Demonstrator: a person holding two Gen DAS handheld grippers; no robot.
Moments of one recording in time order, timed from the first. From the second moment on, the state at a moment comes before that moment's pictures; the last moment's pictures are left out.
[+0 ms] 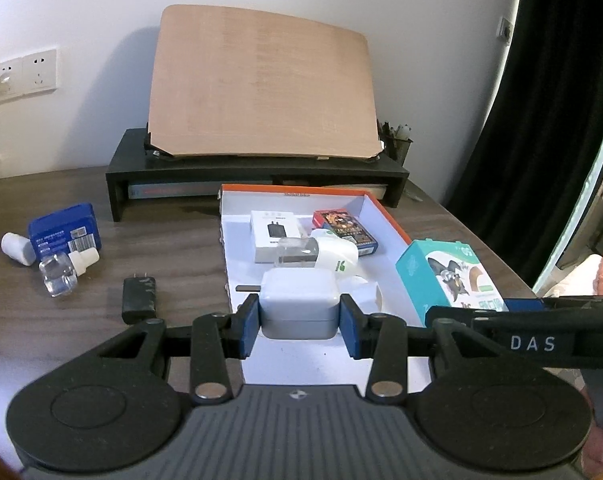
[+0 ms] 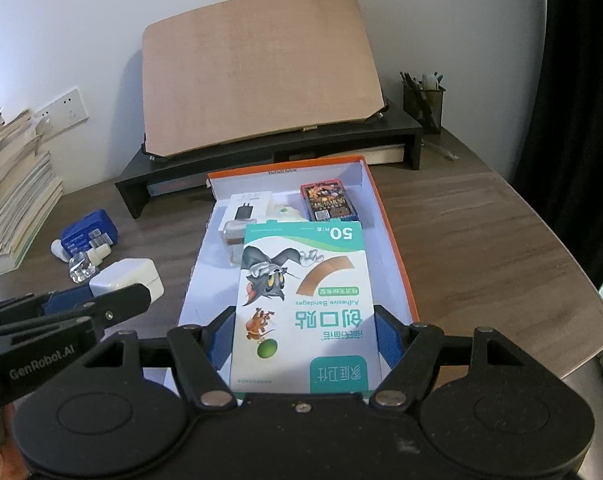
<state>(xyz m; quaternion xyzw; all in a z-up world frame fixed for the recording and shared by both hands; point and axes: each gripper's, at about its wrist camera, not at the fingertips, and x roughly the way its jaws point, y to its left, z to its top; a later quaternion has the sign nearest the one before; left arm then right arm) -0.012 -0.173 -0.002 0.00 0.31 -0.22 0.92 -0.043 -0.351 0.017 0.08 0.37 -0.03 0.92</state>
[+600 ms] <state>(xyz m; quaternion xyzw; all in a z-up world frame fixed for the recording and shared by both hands) -0.021 -0.179 -0.004 -0.01 0.33 -0.21 0.92 -0.048 -0.359 0.011 0.07 0.38 -0.02 0.92</state>
